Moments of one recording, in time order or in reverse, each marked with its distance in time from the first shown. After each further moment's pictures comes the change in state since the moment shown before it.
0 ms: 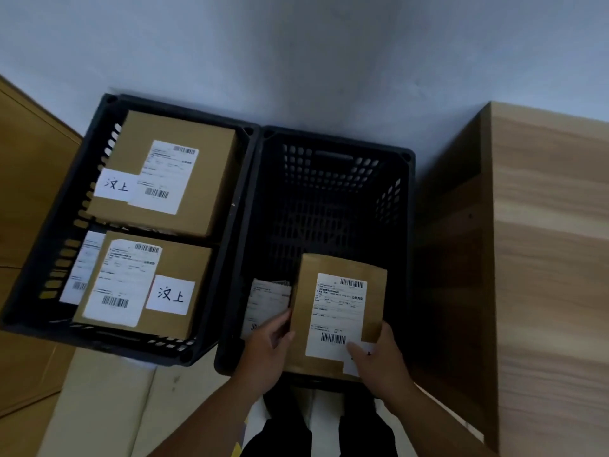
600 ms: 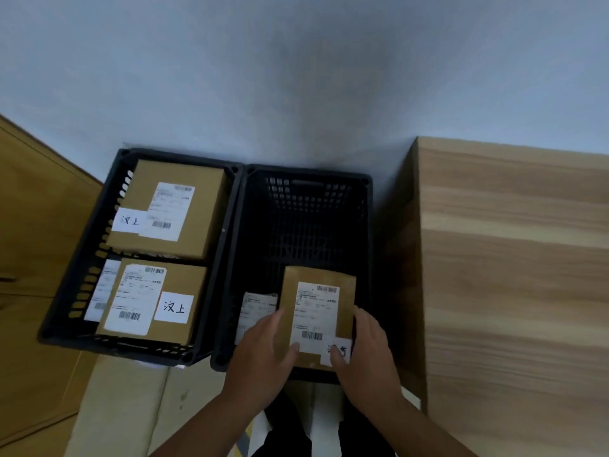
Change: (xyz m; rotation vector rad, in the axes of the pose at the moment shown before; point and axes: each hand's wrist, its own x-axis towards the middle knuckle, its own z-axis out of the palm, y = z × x) left_hand -0.087 0.076 0.019 0.649 0.078 0.280; right_hand -0.084 -0.030 -0.054 -0.337 0.161 -0.460
